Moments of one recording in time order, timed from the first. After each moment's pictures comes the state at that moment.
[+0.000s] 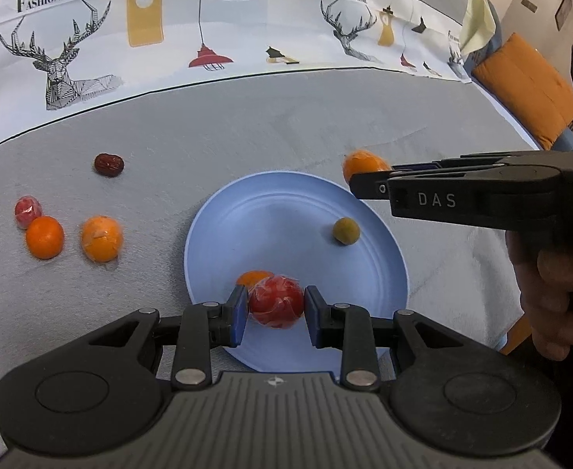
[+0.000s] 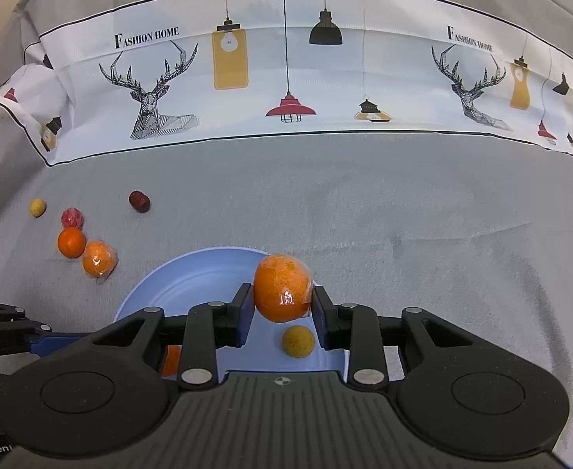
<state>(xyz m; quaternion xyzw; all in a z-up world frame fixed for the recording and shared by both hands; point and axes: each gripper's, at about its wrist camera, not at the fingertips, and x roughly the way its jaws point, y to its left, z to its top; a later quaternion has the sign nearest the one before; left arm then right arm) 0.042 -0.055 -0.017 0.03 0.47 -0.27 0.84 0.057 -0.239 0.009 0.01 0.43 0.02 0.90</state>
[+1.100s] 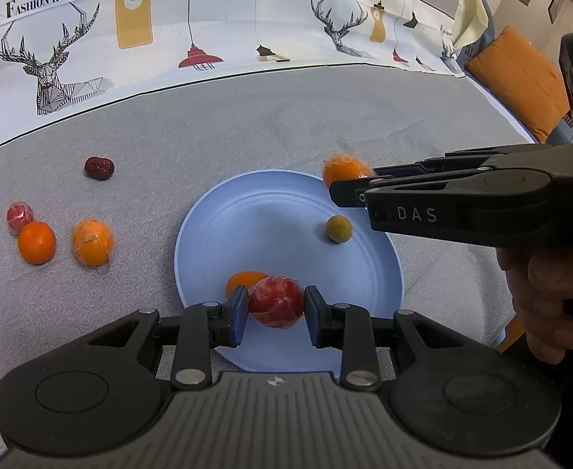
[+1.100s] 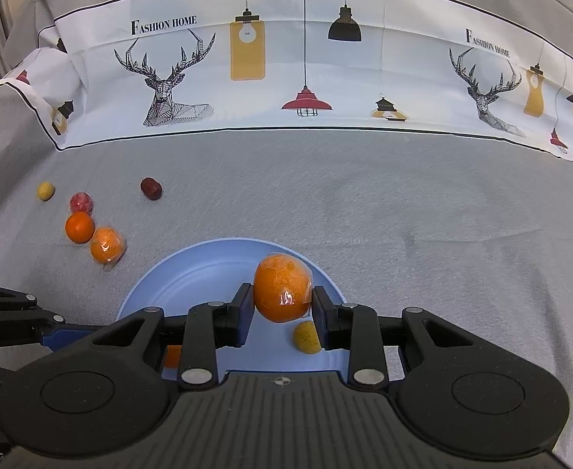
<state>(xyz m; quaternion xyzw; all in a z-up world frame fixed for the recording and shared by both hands) 0.042 -0.061 -0.019 0.04 0.47 -0.28 0.84 0.058 -0.232 0.006 0.00 0.44 0.04 0.90</state>
